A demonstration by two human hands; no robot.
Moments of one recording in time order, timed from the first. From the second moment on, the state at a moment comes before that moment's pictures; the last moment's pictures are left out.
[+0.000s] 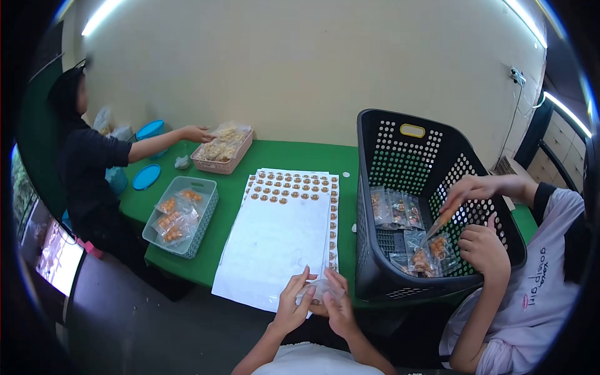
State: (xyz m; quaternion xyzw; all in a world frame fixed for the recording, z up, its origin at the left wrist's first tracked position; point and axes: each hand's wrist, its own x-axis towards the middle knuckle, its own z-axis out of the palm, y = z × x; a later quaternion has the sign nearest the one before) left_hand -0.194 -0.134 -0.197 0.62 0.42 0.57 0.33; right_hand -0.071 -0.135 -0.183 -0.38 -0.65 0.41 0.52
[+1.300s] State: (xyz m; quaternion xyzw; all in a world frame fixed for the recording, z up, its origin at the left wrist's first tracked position) left_hand -0.182 -0.129 -0.208 0.61 0.52 0.55 0.23; right_hand -0.062 -0.108 -0.198 -0.39 -0.72 0.24 0.52
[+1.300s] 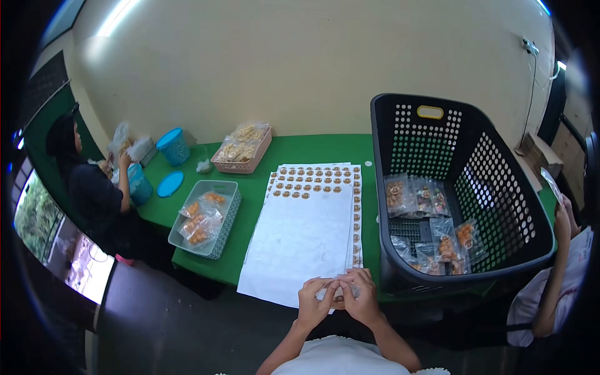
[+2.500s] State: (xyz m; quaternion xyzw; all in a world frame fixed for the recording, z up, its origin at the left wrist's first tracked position) left_hand -0.215 -0.092 -0.159 0.68 0.31 0.53 0.41; right_hand -0.077 -0.181 -0.122 -0.50 -0.66 0.05 0.55
